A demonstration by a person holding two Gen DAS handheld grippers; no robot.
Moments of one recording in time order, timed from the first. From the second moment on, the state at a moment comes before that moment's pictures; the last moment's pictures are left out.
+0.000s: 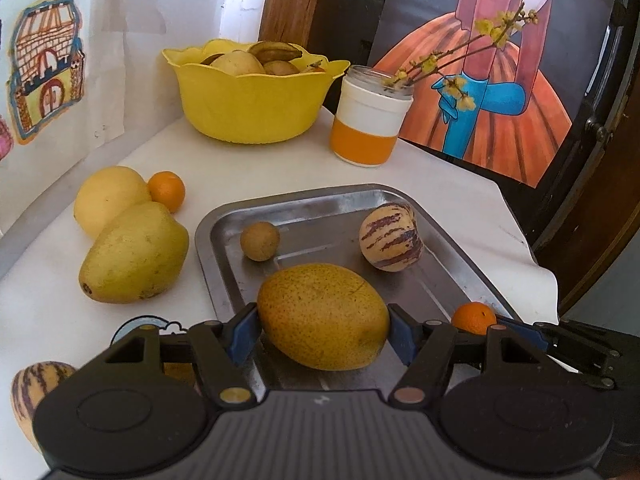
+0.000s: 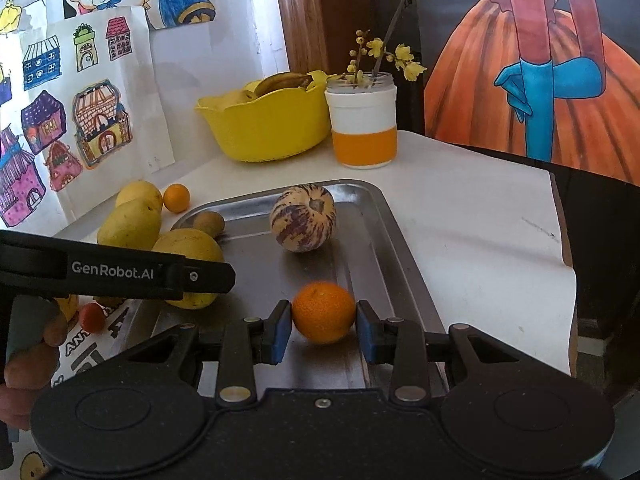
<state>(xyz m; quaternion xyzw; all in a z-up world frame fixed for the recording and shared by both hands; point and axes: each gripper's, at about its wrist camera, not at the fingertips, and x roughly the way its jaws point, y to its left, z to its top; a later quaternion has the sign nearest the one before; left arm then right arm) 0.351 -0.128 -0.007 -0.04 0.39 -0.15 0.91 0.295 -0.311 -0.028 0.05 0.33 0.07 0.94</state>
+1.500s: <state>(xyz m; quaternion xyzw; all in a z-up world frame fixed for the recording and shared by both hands) 0.195 -0.026 0.062 -0.07 0.26 -0.05 0.96 0.133 -0.247 0.061 0.00 0.22 0.05 0.97</state>
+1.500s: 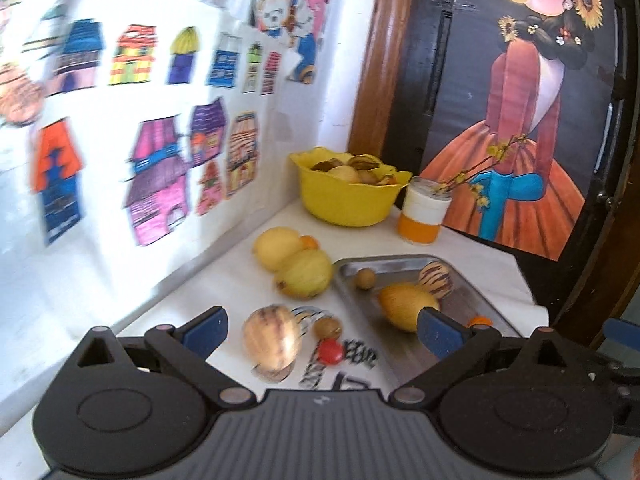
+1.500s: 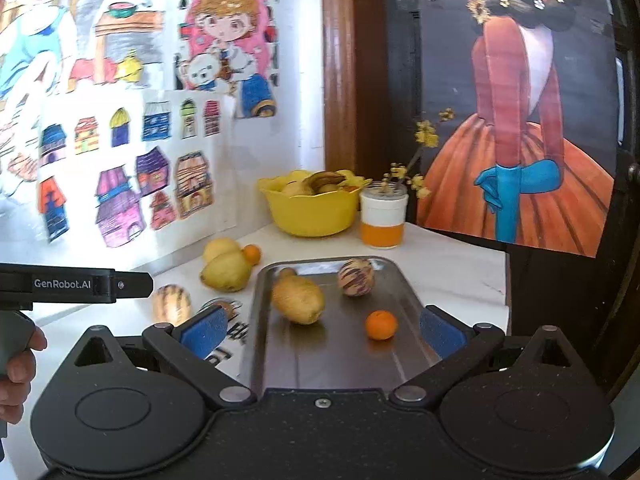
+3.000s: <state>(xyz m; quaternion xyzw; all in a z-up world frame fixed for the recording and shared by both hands) 0.159 0.063 0.012 -0.06 0.34 0.02 0.94 0.145 -0.148 0.011 -0.08 0.35 0.15 0.92</state>
